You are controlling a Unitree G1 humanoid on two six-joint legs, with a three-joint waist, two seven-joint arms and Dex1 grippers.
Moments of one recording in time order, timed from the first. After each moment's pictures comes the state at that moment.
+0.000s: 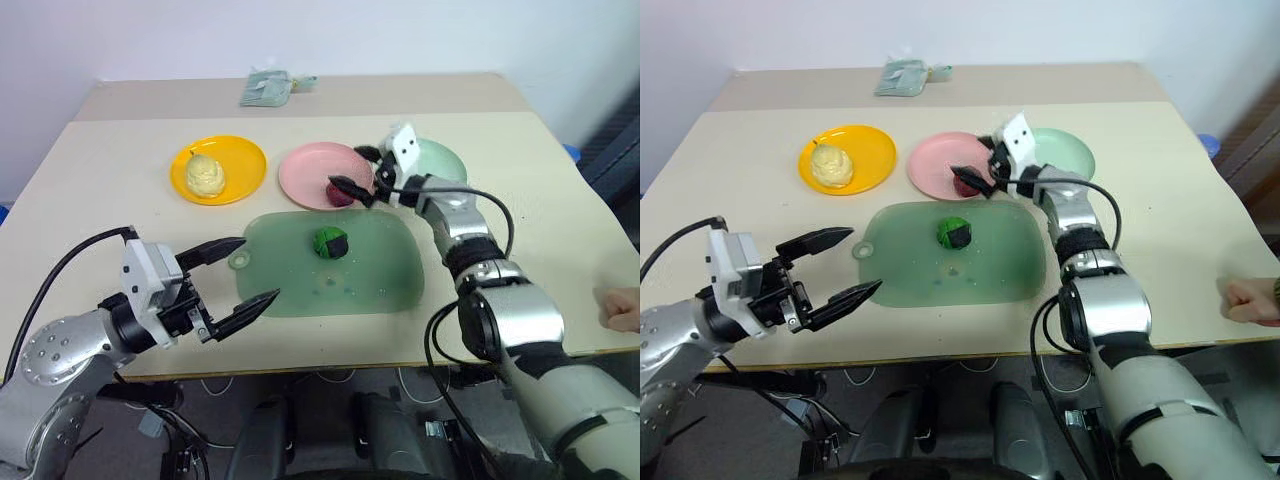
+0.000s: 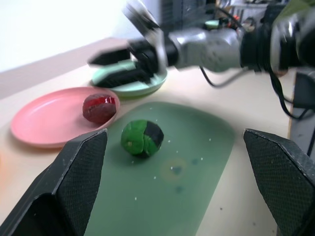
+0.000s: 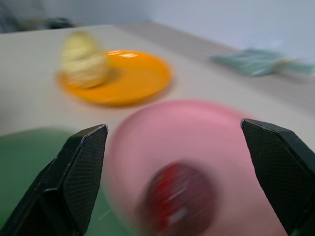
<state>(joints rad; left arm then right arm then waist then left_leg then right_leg) 0.10 0.70 0.30 -0.72 -0.74 0.45 -0.77 -0.98 -0.27 -0.06 0.98 0.12 -0.15 0.98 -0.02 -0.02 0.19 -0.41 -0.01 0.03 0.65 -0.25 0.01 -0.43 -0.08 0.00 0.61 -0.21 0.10</state>
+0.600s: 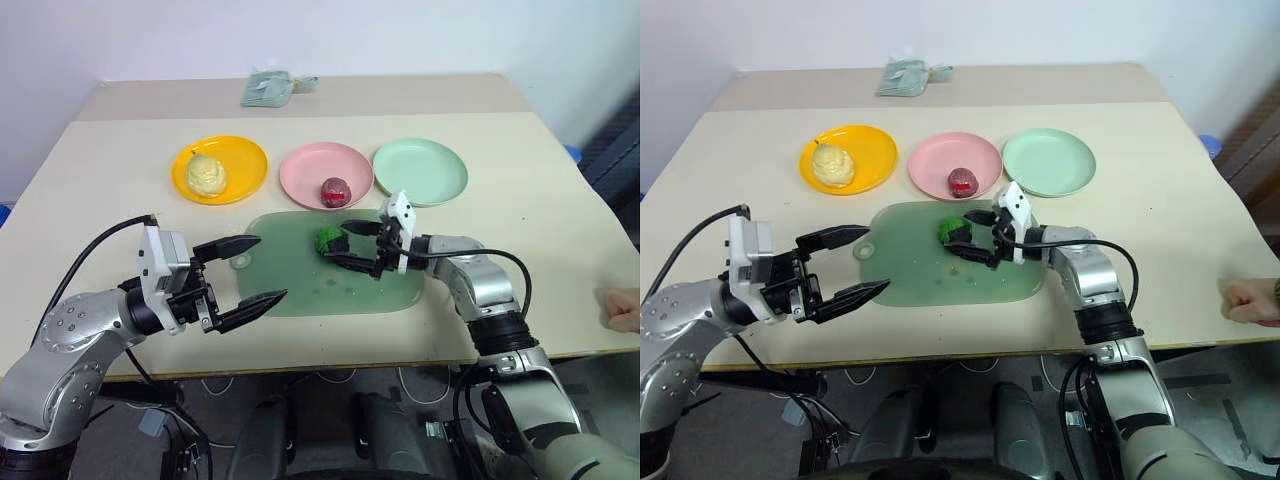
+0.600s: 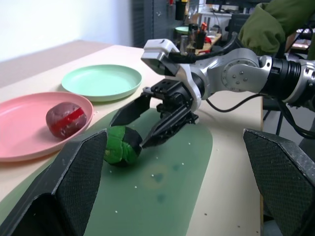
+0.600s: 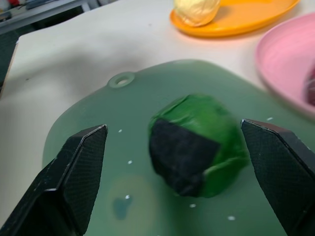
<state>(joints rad) 0.02 0.71 0.24 -0.61 -0.76 0.44 -0.88 -0.60 -0.33 0.09 0.27 0.26 0.38 1.07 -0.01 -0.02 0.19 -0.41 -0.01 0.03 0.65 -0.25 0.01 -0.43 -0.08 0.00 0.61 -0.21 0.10</state>
